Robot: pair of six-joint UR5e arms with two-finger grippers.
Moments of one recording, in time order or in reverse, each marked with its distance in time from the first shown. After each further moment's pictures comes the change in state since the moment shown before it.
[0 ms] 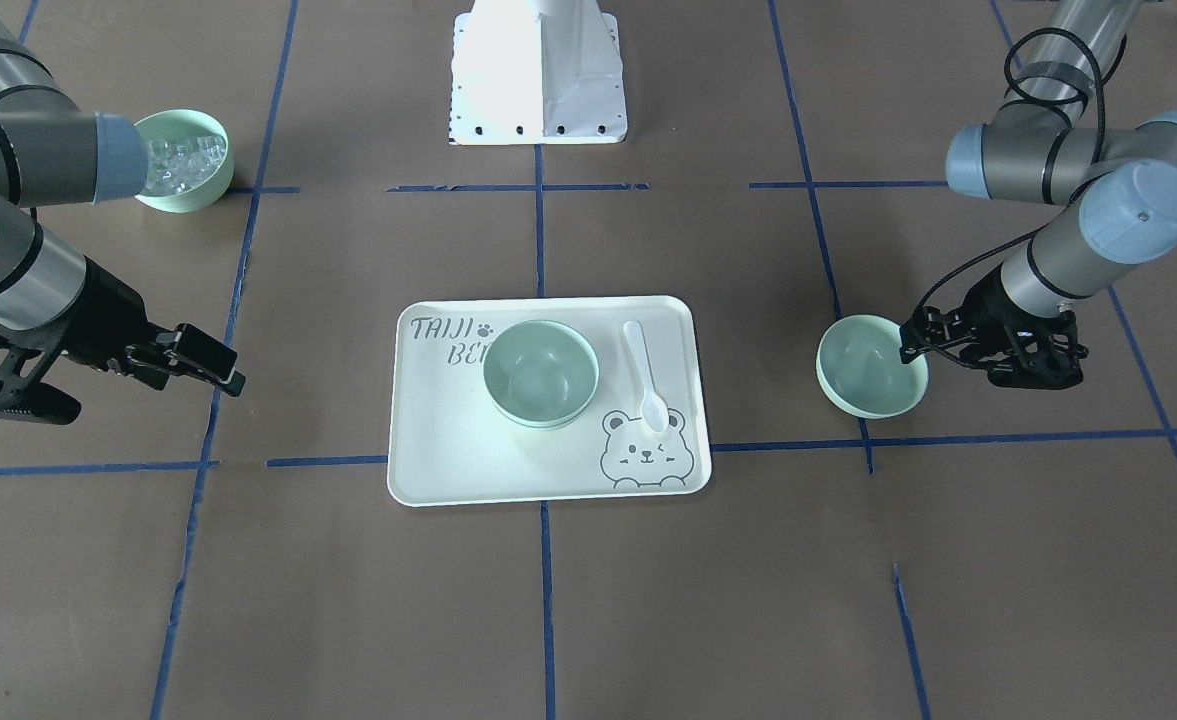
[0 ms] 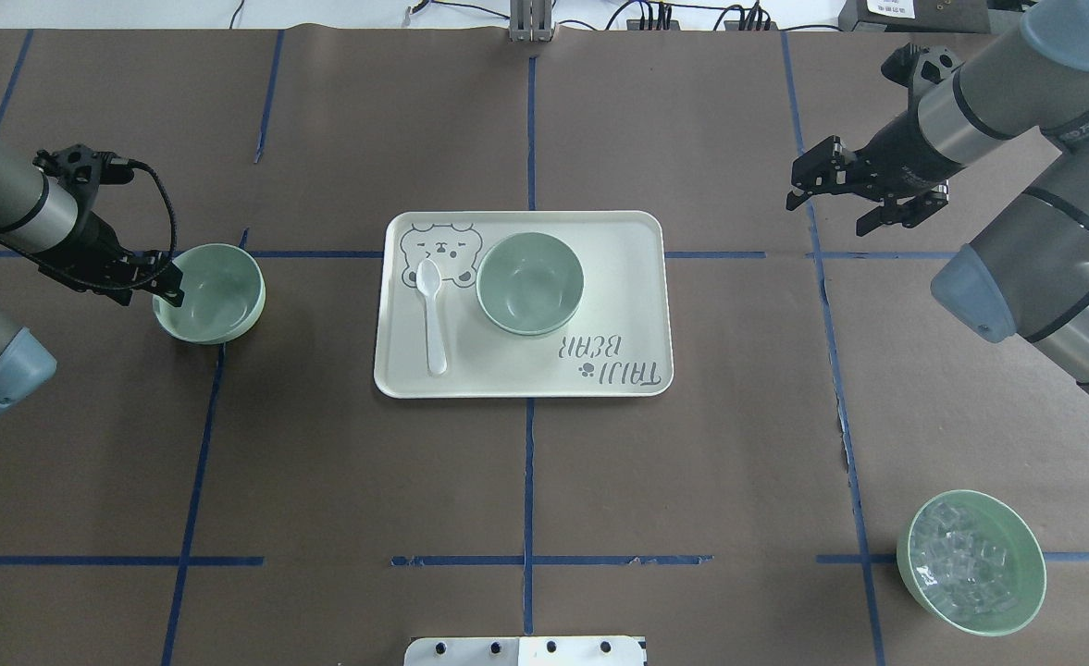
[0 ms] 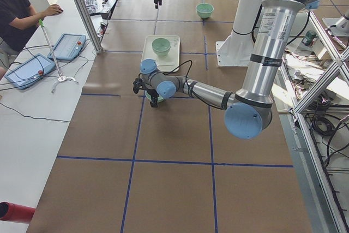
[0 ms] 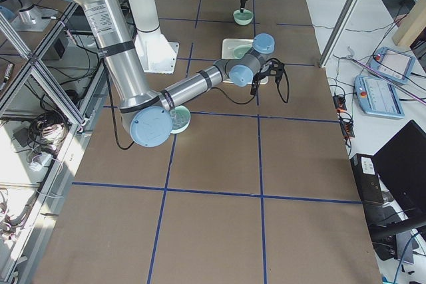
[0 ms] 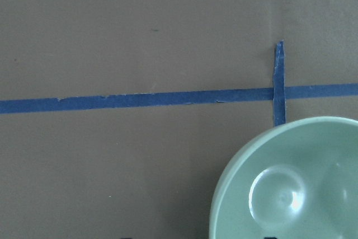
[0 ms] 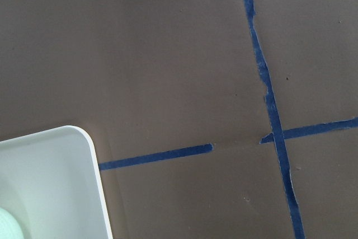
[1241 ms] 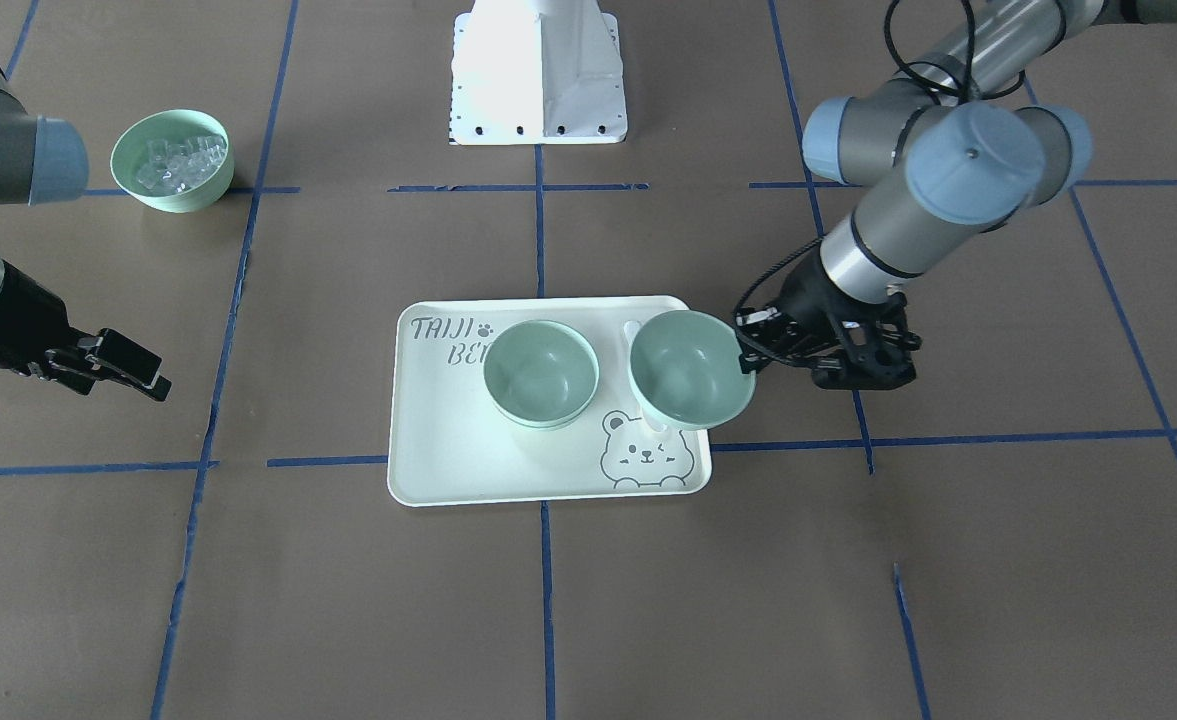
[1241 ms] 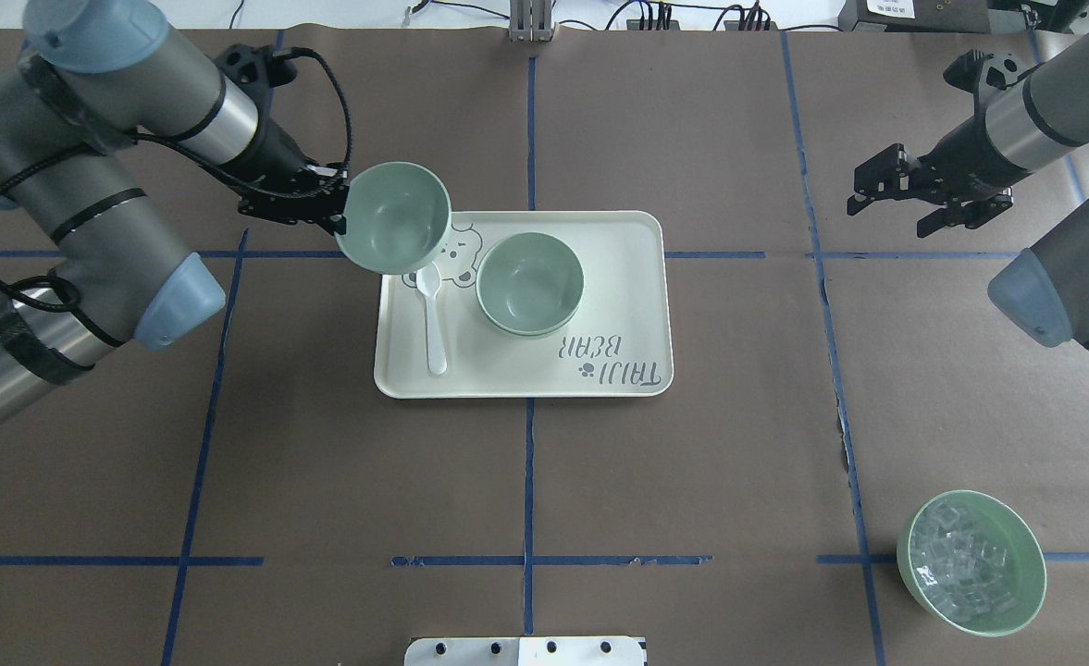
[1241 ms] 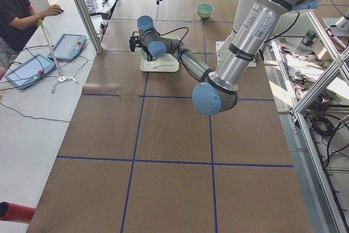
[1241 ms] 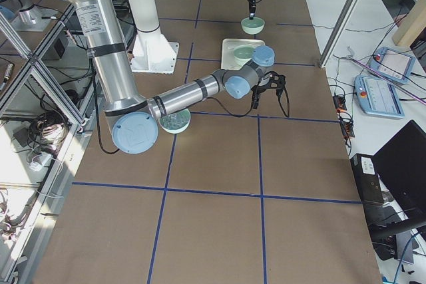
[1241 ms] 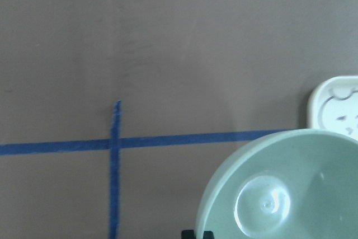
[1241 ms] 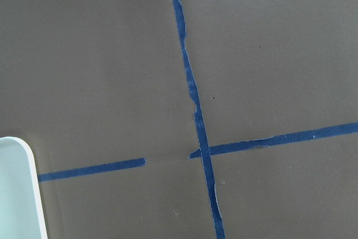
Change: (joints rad) left arm 0.098 -0.395 -0.012 0.084 0.008 -0.411; right arm 0.057 -0.085 0.006 0.002 0.002 -0.109
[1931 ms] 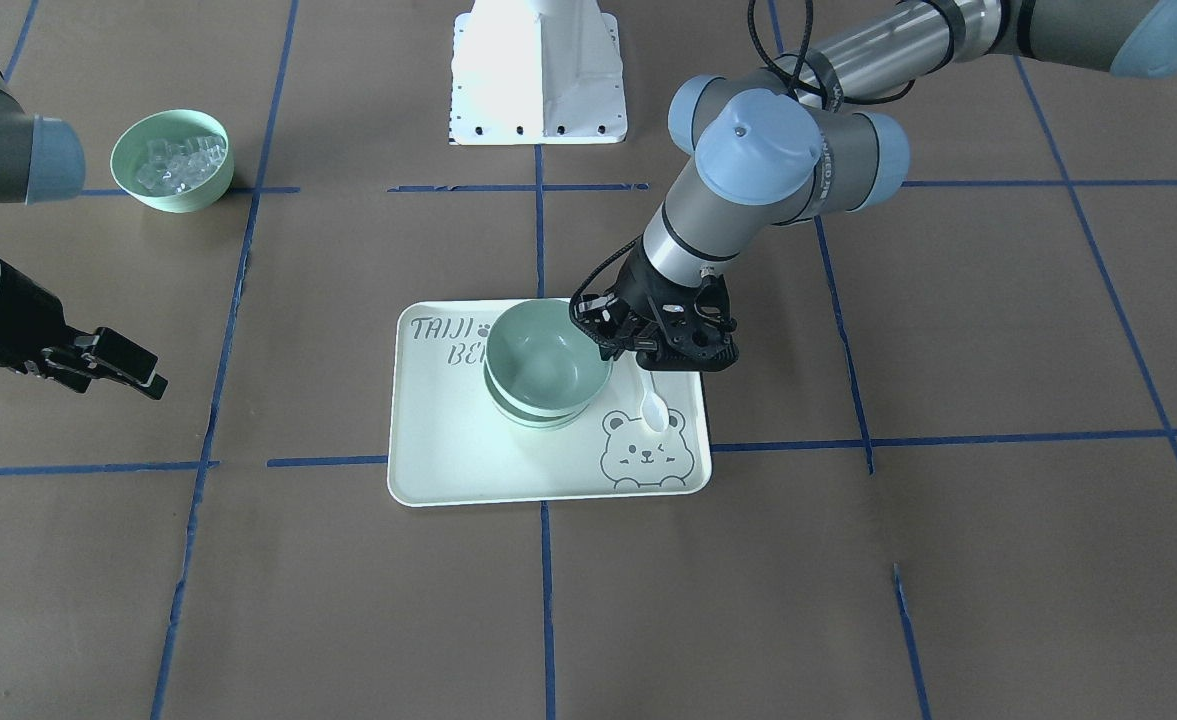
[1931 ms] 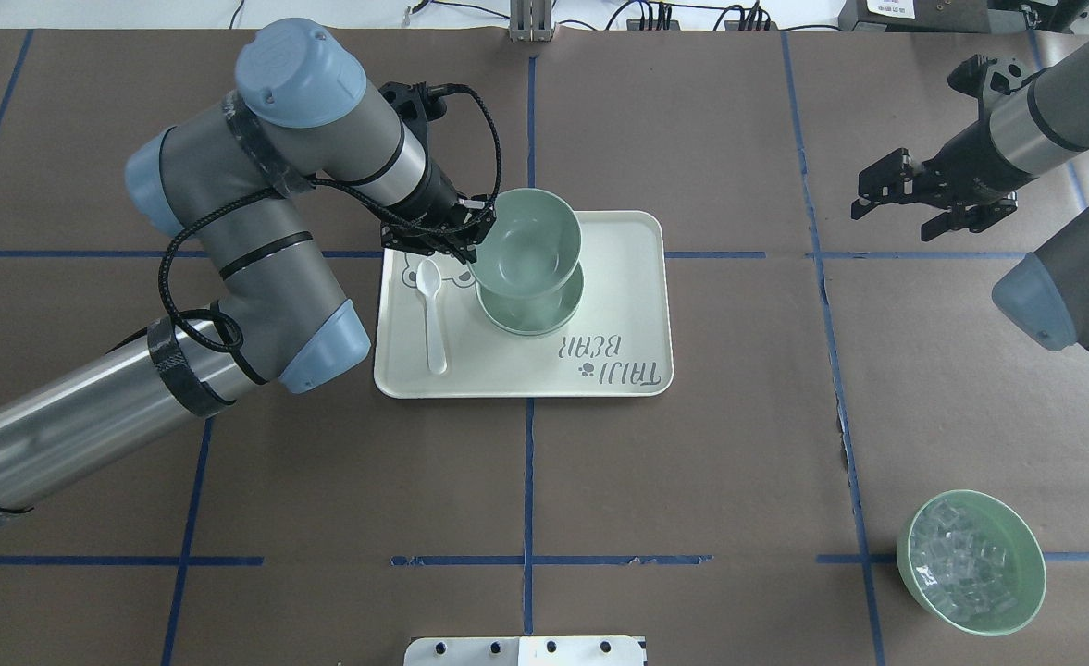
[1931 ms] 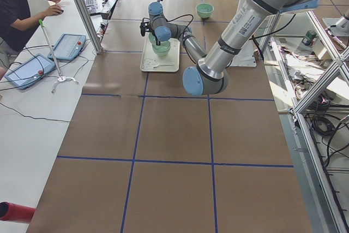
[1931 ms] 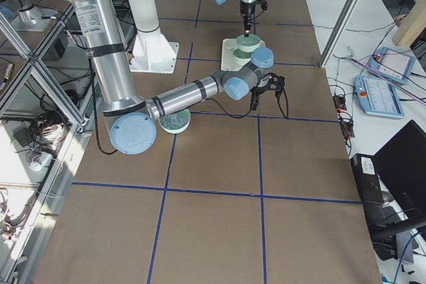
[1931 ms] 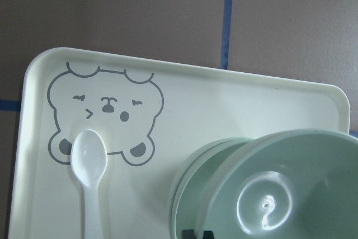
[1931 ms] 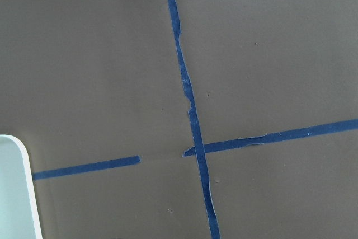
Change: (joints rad) left arm 0.126 -0.148 0.078 -0.004 0.117 -0.103; right arm 0.000 -0.008 0.002 0.002 0.000 -0.002
